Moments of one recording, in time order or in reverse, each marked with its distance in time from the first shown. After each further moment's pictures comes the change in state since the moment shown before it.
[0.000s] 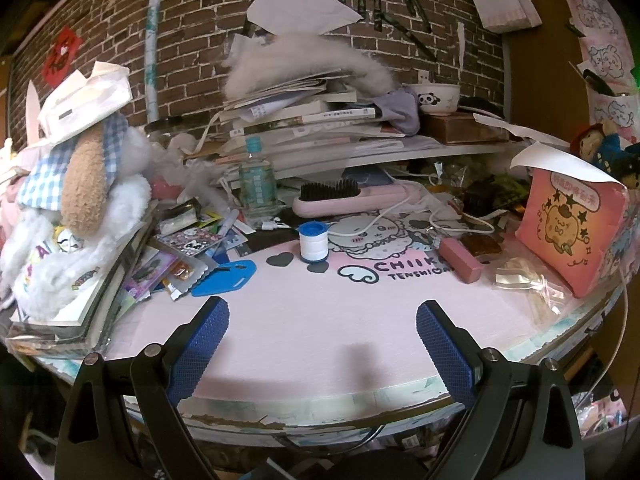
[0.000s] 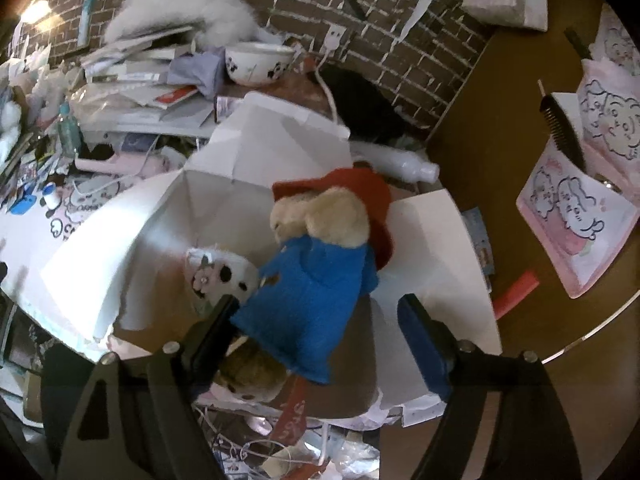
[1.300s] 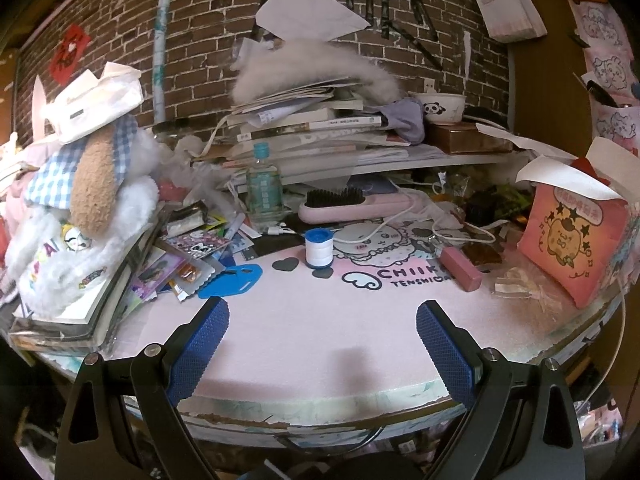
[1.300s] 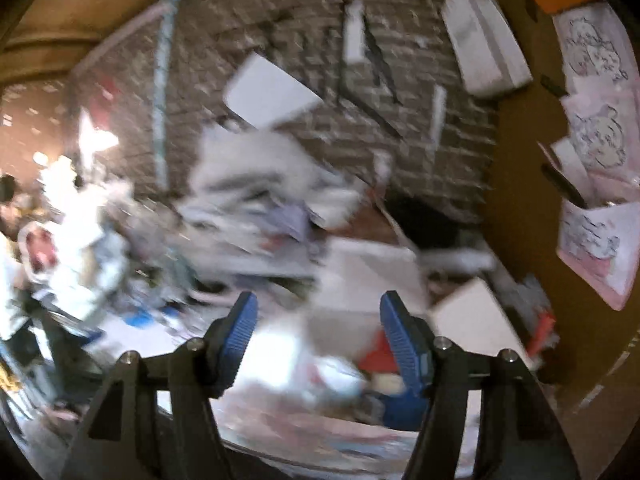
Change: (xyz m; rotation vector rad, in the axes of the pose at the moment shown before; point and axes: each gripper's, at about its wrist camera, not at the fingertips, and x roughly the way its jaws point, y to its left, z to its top) left arm -0.006 0.005 0.003 -0.023 -0.014 0.005; right arm -0.113 0.008 -0.008 0.175 -0.506 0.383
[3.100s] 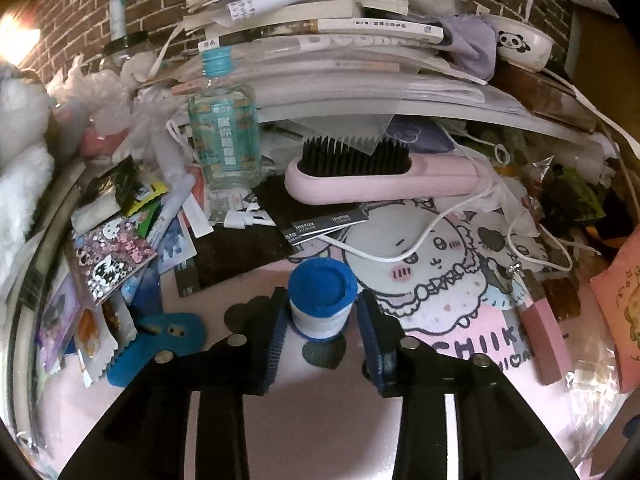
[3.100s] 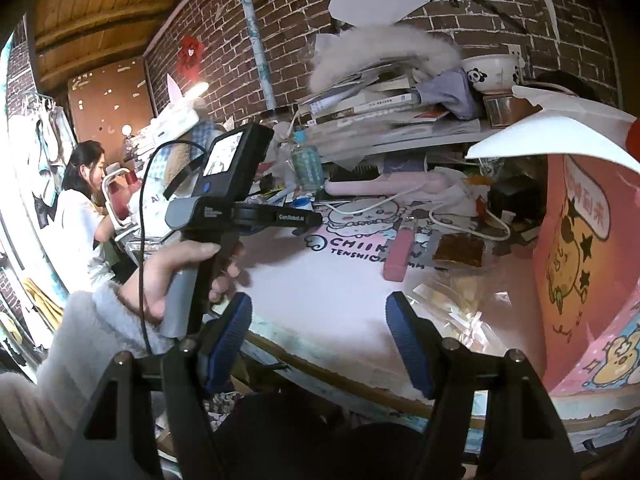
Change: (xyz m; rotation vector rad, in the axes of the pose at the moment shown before) left arm 0.161 0.004 0.052 -0.070 0.337 0.002; right arm 0.114 0.102 -0.166 0.064 0.190 0.398
